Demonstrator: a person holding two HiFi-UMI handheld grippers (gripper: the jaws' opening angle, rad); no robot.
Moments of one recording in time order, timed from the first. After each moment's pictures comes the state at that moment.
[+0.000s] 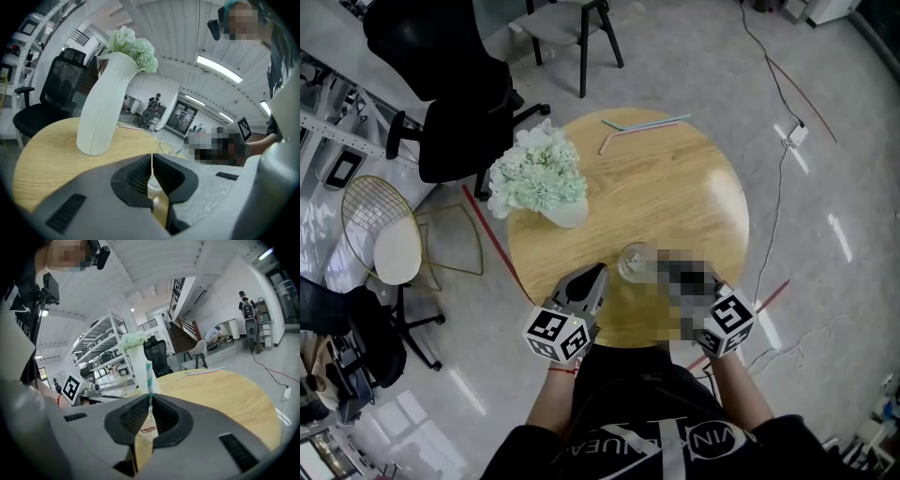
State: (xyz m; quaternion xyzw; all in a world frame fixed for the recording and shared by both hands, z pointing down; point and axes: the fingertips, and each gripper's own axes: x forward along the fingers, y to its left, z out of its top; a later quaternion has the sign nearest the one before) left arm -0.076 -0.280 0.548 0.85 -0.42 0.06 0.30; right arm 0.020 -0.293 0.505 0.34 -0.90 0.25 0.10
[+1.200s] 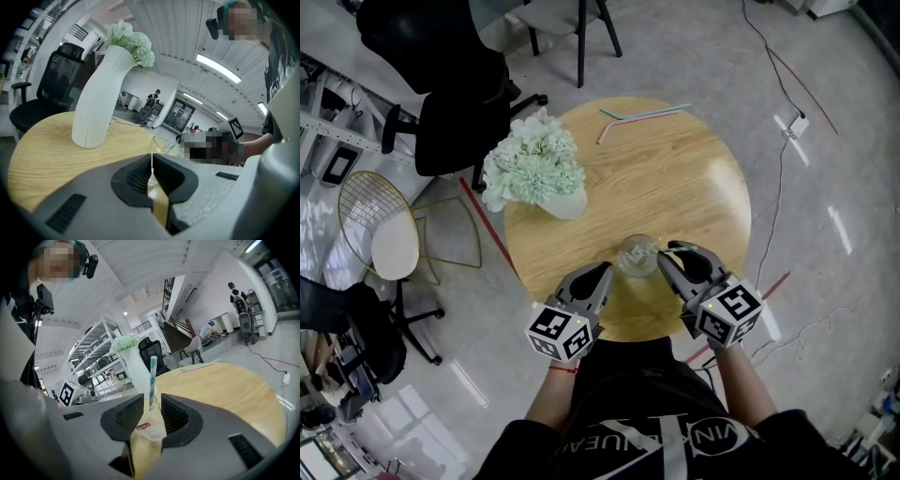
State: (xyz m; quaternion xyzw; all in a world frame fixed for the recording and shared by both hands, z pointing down) left arm -0.065 -0.268 0.555 0.86 -0.40 0.07 0.31; right arm 0.033 -0.297 0.519 0.36 -0.88 0.29 0.09
